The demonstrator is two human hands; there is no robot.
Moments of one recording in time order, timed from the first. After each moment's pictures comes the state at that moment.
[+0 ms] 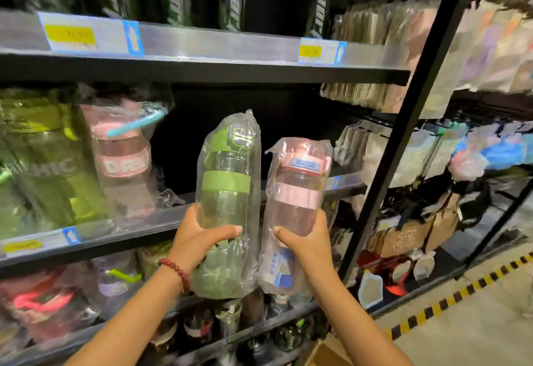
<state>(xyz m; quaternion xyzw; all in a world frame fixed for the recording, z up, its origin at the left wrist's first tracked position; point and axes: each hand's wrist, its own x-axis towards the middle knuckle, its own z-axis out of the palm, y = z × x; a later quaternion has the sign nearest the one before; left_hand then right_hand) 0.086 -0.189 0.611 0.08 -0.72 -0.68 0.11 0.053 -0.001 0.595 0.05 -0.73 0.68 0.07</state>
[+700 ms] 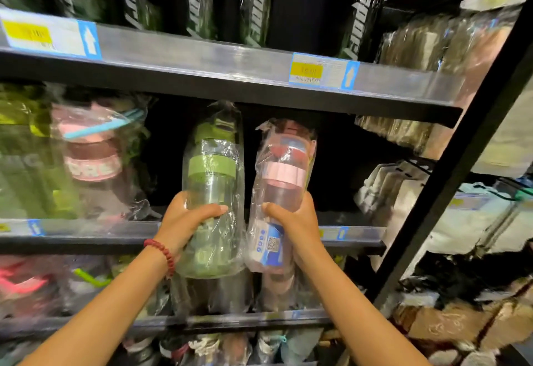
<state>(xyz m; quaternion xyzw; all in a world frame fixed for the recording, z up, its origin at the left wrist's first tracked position) -0.001 -0.140 0.638 0.20 -0.68 -0.67 0.22 -0.097 0.023 0.634 0.17 -0.69 0.70 -0.06</state>
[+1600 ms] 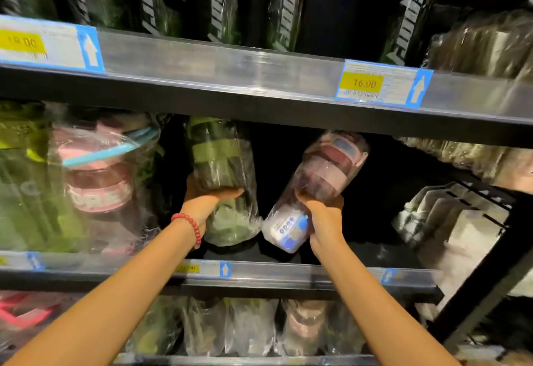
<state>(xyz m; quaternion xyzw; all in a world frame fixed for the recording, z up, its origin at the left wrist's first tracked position) -0.100 -0.214 0.647 0.30 -0.58 -0.70 0.28 -0.185 -0.038 0.635 0.01 -0.58 0.81 -0.08</state>
